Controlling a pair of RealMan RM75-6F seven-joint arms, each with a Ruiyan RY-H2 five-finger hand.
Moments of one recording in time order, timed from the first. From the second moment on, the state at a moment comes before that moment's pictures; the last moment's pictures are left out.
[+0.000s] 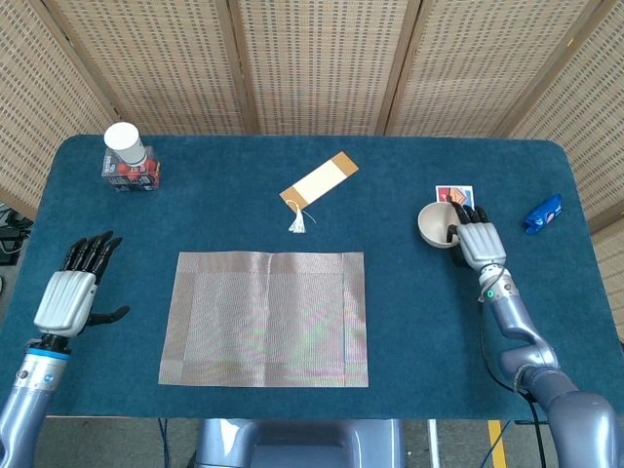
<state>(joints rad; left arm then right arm) -0.31 -1.22 -0.08 -1.64 1.40 1.33 0.08 0.70 -1.76 0.14 -0.46 -1.42 0.79 0.36</state>
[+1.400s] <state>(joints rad) -0.30 -1.20 -0.08 -1.65 1.44 1.33 0.01 0.70 -1.67 0.07 -0.79 -1.62 1.30 0.50</state>
